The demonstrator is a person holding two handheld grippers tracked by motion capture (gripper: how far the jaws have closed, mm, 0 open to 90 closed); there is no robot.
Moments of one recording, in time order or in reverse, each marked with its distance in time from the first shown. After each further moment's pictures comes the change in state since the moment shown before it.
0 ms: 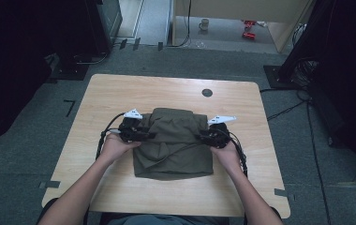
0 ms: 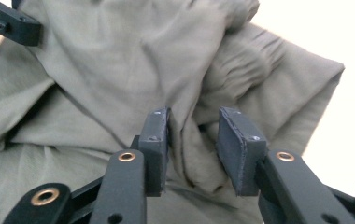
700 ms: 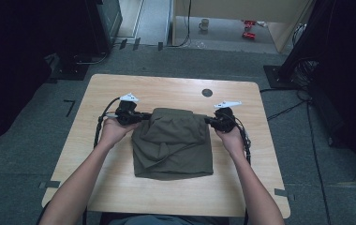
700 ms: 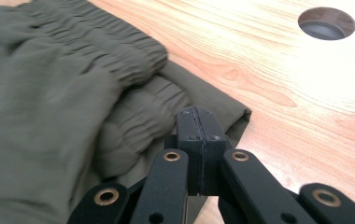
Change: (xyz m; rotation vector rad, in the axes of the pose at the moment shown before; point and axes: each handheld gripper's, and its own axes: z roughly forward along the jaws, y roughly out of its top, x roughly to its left) left arm 0.038 0.036 -0.001 -0.041 0.055 -0.013; right arm -0.043 0.034 0.004 0.003 -0.084 0.026
